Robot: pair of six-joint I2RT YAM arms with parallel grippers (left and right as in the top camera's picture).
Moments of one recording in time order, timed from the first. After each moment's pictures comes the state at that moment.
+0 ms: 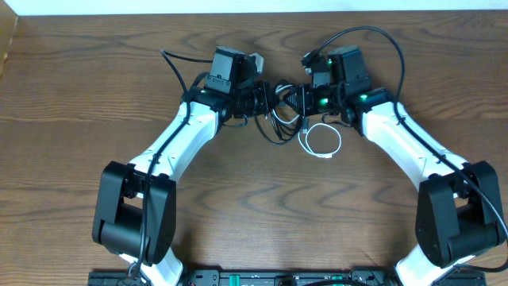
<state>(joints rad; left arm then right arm) -0.34 1.82 1.28 -0.35 0.55 -0.54 0.34 1.80 1.25 -0.27 -0.54 0.31</state>
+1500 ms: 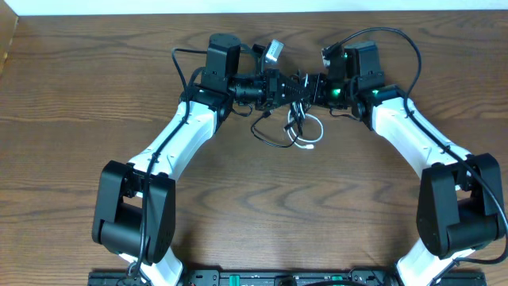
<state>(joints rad) -0.34 1.82 1.28 0.00 1.15 -0.80 0.26 1.84 1.25 -0.22 -0.57 0.54</state>
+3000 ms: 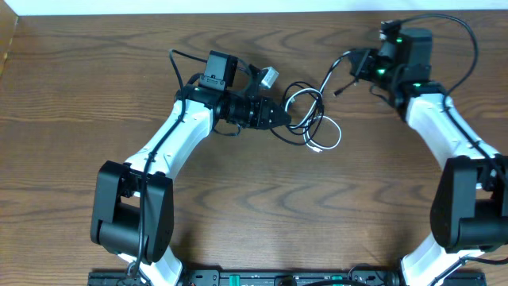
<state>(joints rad) -0.31 1.82 1.29 -0.52 1.01 -0.19 0.06 1.84 1.25 0.00 -0.35 0.46</state>
